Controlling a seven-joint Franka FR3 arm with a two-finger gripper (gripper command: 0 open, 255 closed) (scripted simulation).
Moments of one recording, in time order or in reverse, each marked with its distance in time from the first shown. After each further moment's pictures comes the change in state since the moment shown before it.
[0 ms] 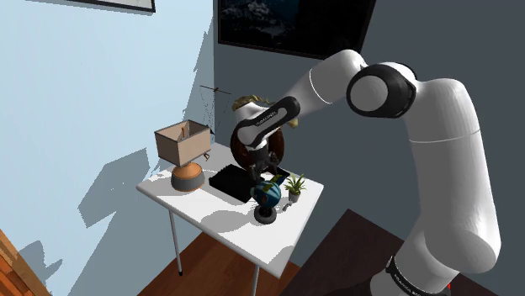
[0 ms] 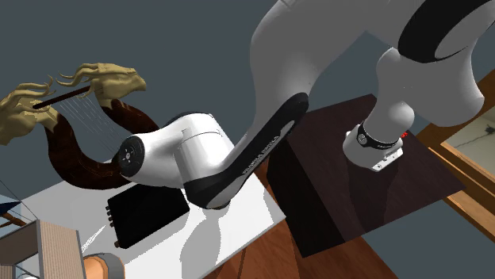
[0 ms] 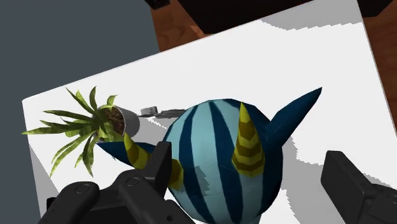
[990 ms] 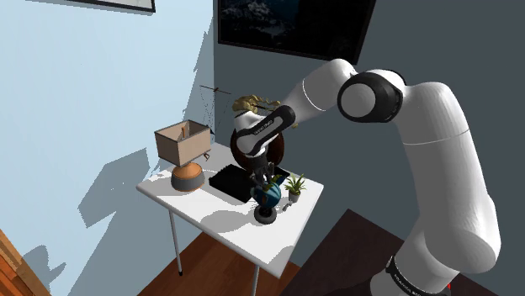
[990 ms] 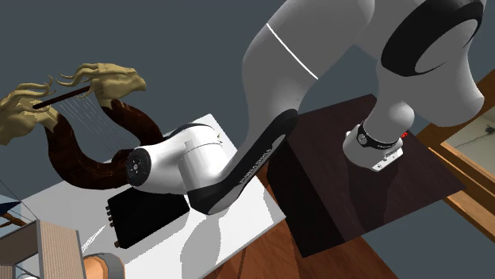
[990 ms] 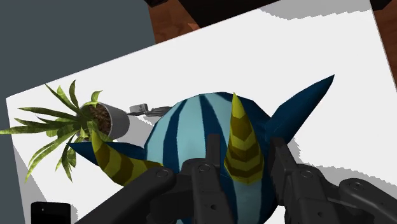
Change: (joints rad) arm 0.000 0.071 -0.002 0.017 -0.003 0.052 0.012
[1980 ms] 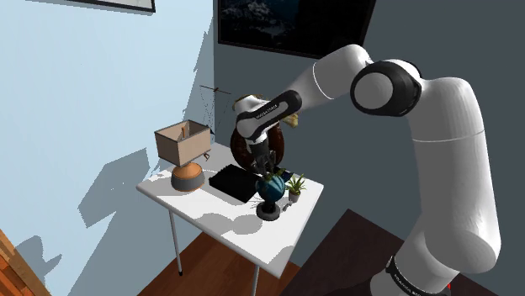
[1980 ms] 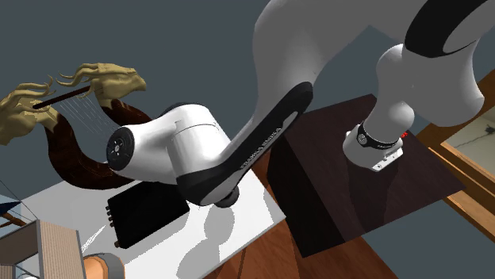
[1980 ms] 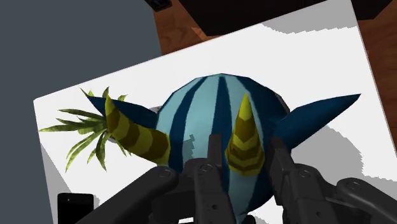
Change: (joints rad) arm 0.000 -0.100 0.001 0.009 0.006 -0.109 -0.021
